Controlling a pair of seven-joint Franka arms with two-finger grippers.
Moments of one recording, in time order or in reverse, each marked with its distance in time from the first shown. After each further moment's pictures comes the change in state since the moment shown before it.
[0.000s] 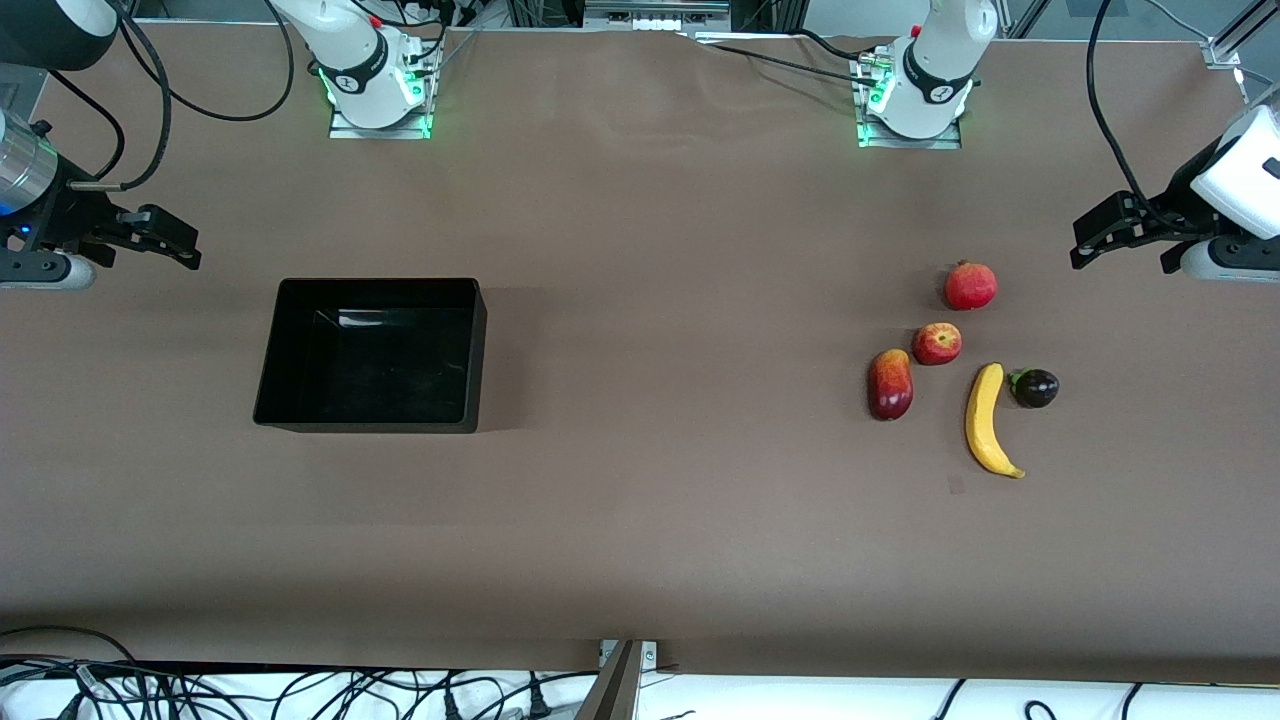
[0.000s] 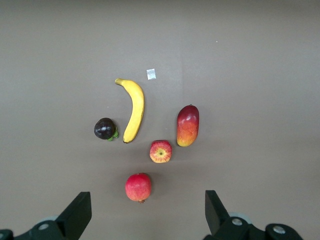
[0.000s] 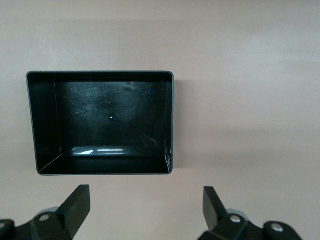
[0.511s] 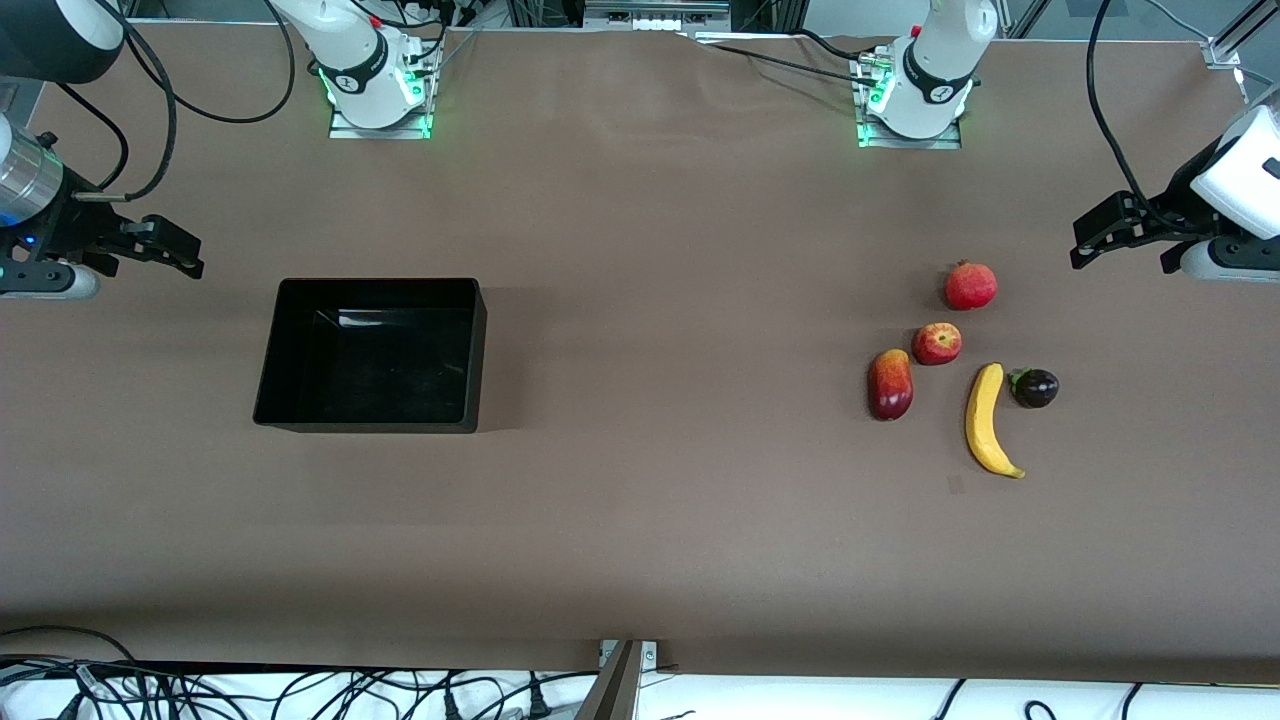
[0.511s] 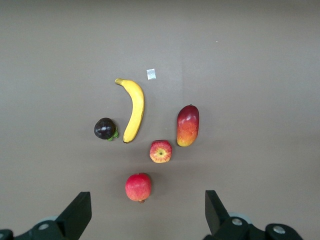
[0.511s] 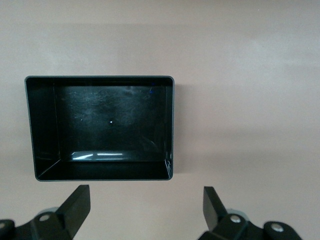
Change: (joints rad) left arm 0.000 0.000 0.000 0.000 0.000 0.000 0.000; right arm -0.001 0.025 -0.001 -0.001 -0.002 0.017 0.000
